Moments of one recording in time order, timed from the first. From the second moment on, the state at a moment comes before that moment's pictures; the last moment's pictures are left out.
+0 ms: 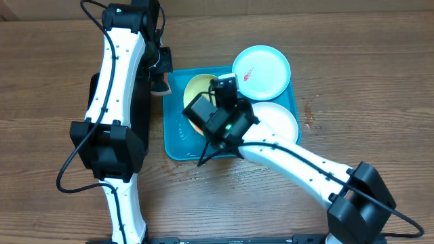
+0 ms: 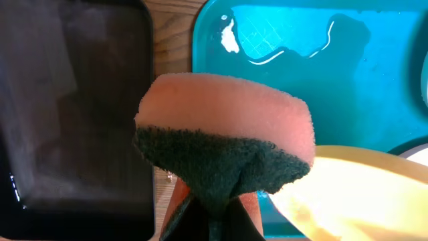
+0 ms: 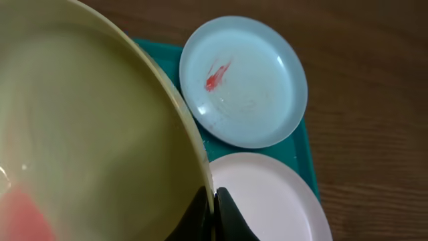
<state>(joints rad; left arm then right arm) -0.12 2.21 2.28 -1.55 0.03 -0.26 0.89 1.81 1.45 -0.81 0.78 0.59</state>
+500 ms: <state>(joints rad) -0.12 2.21 2.28 -1.55 0.03 -0.26 0.95 1.81 1.45 -0.81 1.20 0.58</state>
